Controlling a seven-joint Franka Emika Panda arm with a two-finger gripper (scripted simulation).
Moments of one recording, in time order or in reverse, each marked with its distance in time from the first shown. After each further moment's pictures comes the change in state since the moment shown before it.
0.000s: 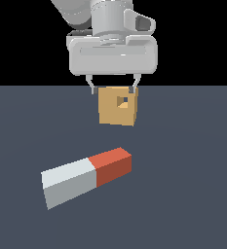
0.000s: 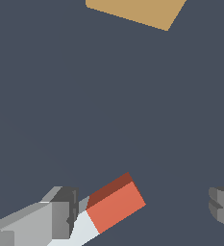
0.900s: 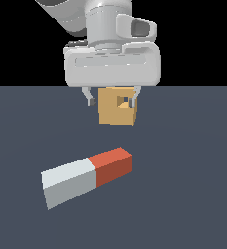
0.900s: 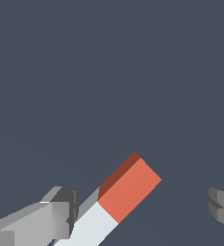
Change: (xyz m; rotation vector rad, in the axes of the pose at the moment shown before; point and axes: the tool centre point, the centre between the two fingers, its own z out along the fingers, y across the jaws) arm -0.039 -0.007 0.024 0.000 -0.010 0.237
